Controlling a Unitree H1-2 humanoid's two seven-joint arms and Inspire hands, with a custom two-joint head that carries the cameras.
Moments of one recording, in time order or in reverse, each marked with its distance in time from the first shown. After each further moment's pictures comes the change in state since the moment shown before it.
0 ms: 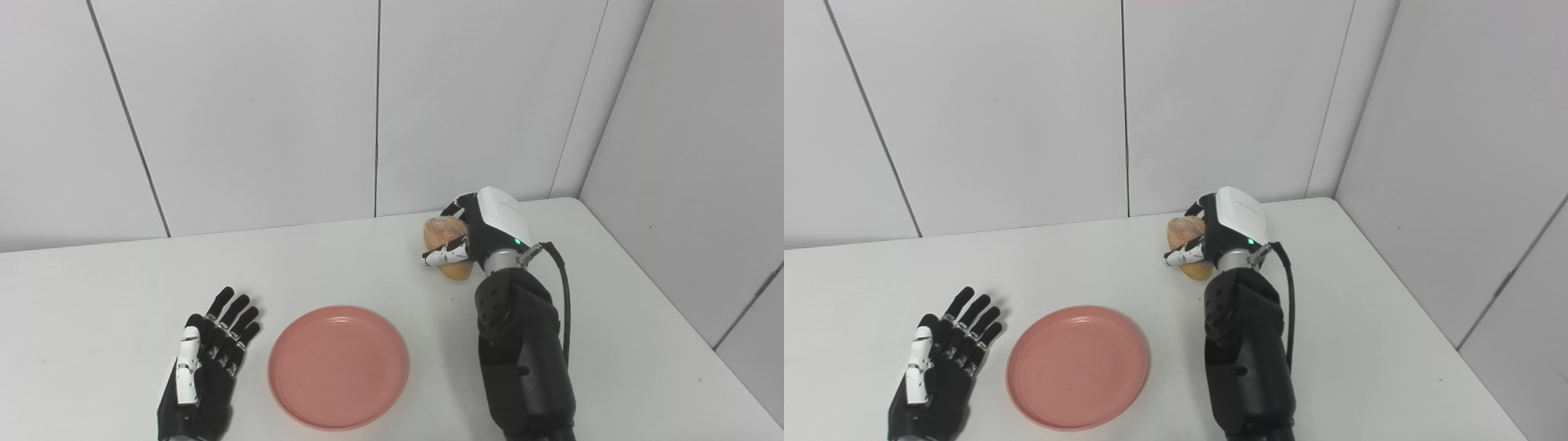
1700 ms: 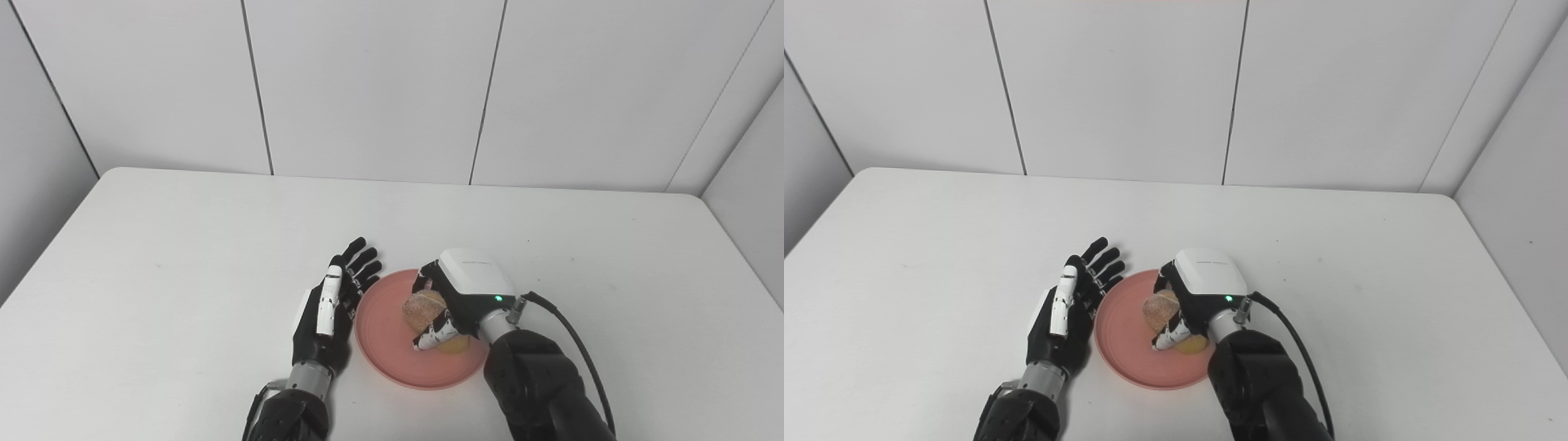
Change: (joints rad) left arm 0.026 -0.114 -0.106 -0.040 0.175 -0.011 0.148; right arm 0.139 -0.126 0.535 -0.017 0.088 -0.018 0.100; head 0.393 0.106
